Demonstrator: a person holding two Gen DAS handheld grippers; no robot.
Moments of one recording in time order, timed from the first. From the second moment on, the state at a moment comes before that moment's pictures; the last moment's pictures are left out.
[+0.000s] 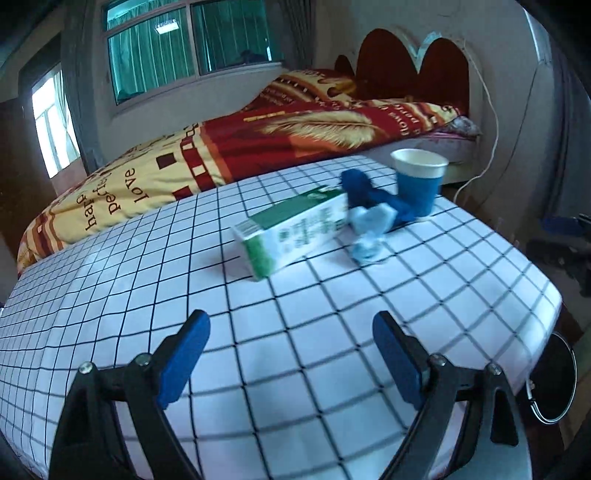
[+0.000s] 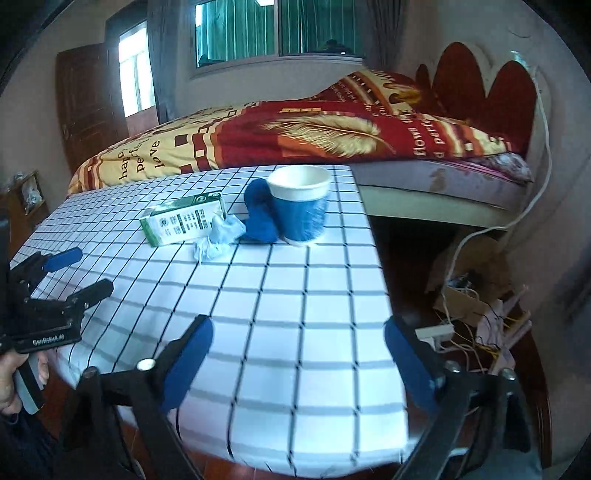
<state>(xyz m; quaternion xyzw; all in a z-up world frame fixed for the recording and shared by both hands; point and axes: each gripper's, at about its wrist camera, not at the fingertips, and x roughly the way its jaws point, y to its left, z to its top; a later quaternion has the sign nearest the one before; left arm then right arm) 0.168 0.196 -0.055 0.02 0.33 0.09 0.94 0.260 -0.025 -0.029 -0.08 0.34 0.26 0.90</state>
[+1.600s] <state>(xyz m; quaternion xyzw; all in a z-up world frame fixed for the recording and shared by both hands) 0.198 0.180 -0.033 0.02 0.31 -0.01 0.95 0.319 -0.018 -0.018 -0.09 0.32 0.24 0.91</state>
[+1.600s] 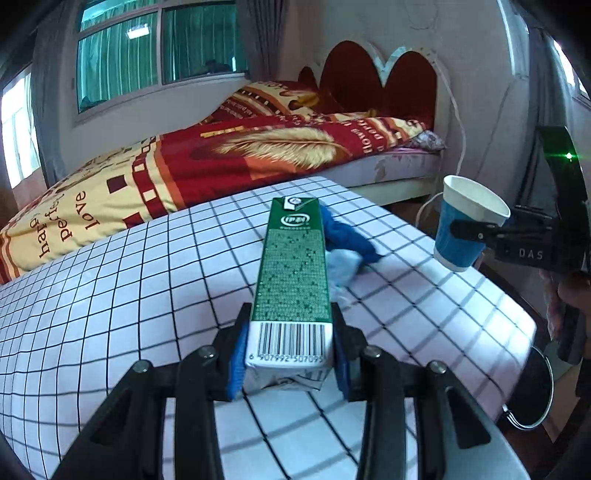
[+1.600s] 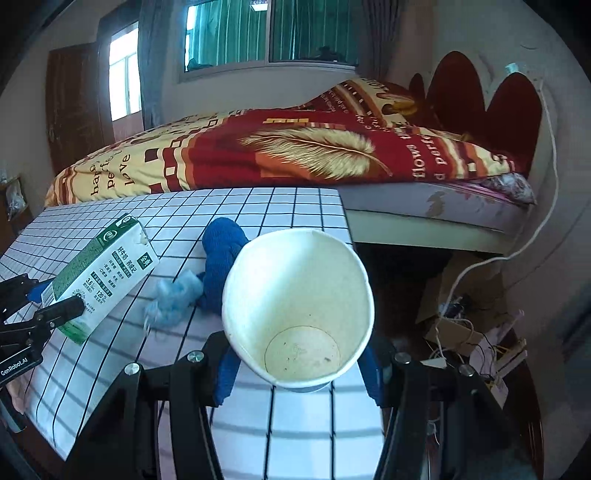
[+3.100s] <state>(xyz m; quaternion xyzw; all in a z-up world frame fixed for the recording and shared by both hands) 0.110 -0.006 -0.020 0.04 0.29 -0.15 0.95 0.175 -0.228 -0.007 -0.04 0.31 0.12 0.94</state>
